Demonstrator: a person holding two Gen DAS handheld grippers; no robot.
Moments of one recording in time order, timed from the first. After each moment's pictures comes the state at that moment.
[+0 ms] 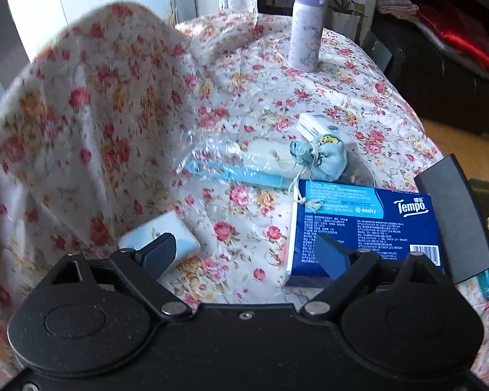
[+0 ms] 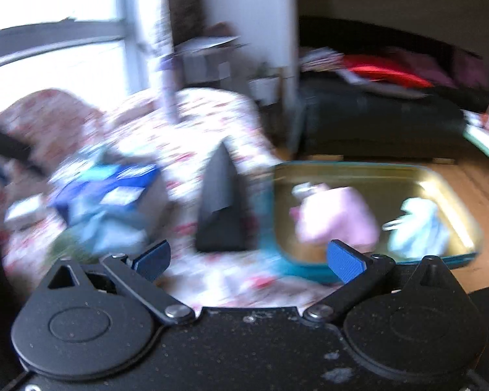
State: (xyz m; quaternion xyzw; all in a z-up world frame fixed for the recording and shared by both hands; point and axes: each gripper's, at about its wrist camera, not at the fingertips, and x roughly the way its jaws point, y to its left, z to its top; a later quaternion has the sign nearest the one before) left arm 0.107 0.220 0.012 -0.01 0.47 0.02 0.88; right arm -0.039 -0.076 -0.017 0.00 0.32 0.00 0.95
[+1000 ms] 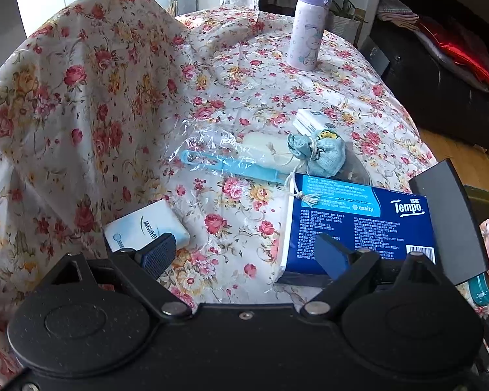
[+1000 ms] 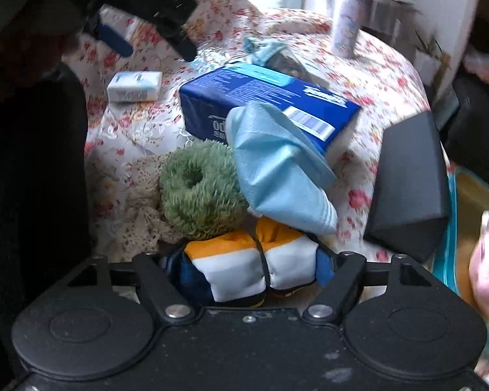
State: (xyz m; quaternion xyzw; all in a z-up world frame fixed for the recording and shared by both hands) left arm 0.104 0.226 0.001 -0.05 0.47 0.02 0.88; right arm 0.014 0.017 -0.061 -0.13 0.42 0.23 0.87
